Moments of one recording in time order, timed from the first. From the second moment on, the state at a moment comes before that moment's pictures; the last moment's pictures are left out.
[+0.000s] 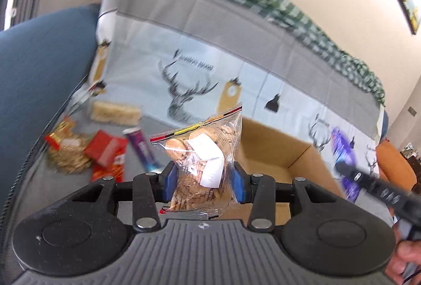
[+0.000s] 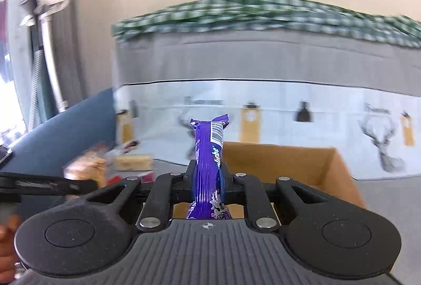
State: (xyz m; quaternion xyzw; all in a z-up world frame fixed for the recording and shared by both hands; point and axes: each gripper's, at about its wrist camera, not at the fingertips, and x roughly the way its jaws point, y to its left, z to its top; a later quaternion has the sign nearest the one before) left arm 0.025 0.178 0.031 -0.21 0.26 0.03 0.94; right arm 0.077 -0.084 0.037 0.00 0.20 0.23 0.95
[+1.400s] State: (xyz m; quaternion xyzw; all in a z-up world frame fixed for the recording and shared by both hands) left arm 0.066 0.062 0.023 -0.15 0.23 -0.10 0.96; right arm 0.102 -0.173 -0.003 0.00 0.24 0.14 0.96
